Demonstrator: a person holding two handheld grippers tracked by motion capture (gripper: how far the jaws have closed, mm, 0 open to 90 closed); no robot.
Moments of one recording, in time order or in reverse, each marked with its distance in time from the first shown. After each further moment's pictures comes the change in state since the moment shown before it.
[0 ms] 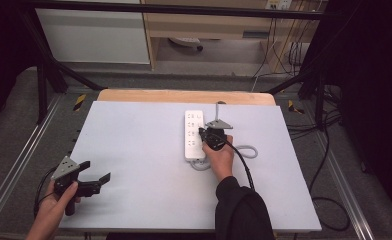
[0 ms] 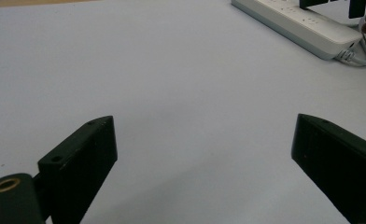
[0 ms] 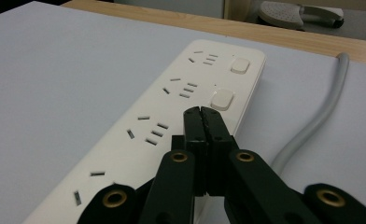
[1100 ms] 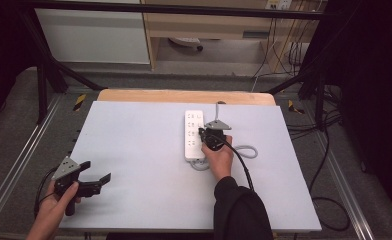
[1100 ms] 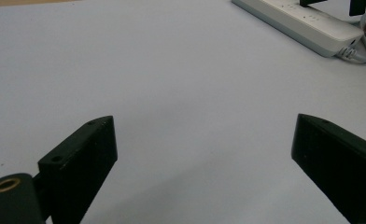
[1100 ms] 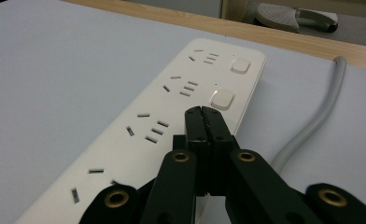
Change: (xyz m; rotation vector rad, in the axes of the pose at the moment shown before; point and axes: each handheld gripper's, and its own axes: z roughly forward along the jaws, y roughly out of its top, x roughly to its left) left arm -0.001 0.000 0.000 0.004 0.003 0.005; right arm 0.003 -0.001 0.001 0.002 -0.018 -0.033
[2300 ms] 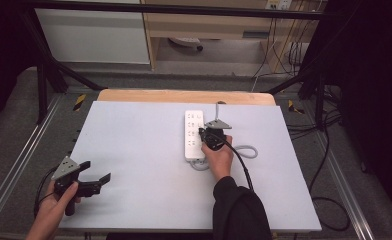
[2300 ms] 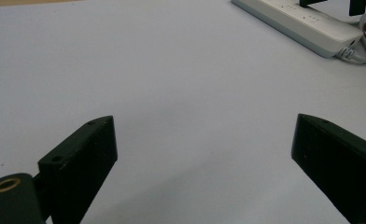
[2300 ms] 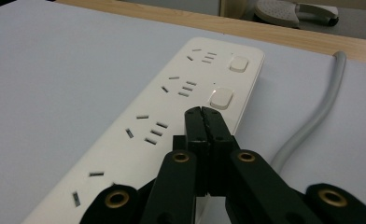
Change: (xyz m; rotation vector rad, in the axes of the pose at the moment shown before) left arm 0.001 0.000 0.000 -0.002 -0.004 -0.004; right arm -0.001 0.001 0.000 0.009 -0.001 0.026
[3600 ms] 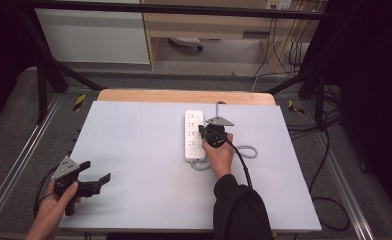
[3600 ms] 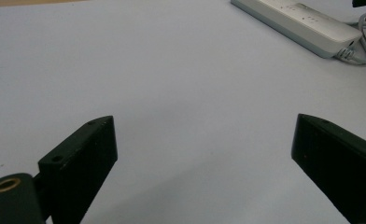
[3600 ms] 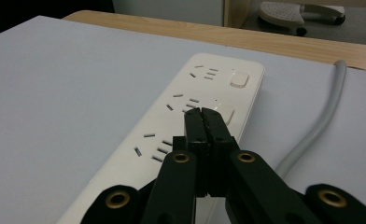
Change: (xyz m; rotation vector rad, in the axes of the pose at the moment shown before) left arm 0.000 0.000 0.000 -0.002 0.000 0.001; right arm -0.002 0.011 -0.004 -0.017 0.025 0.040
